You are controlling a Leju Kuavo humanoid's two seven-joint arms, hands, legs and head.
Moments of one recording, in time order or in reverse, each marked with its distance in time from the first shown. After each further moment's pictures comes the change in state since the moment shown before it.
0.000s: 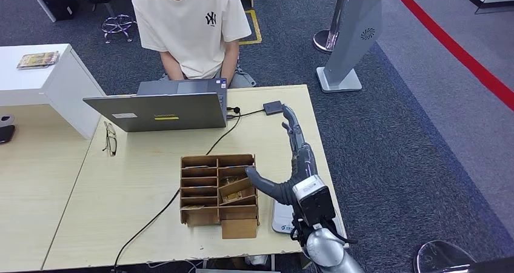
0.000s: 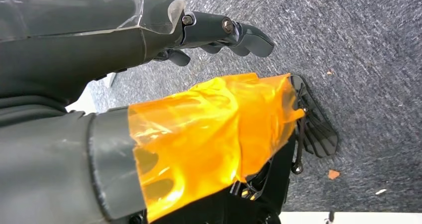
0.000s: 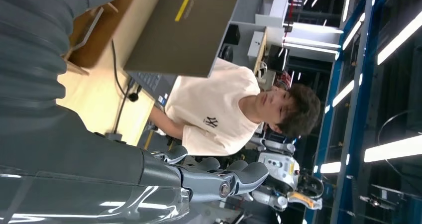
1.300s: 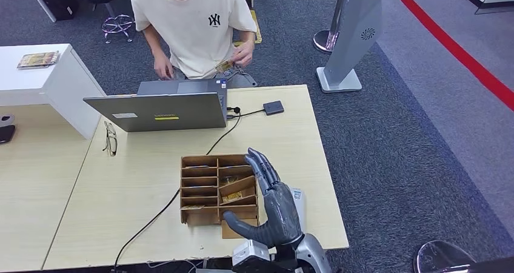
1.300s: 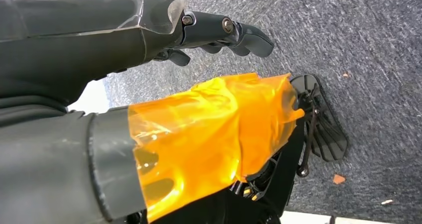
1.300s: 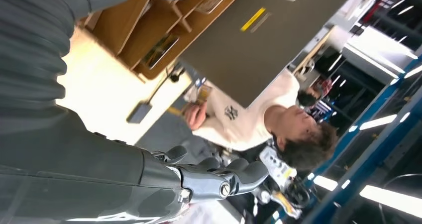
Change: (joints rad) left arm -0.010 0.005 -0.024 0.027 0.089 0.064 0.029; right arm 0.084 -0.067 0.219 0.037 0.513 -0.201 0.183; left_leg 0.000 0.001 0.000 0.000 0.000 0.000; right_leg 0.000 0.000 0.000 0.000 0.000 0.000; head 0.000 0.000
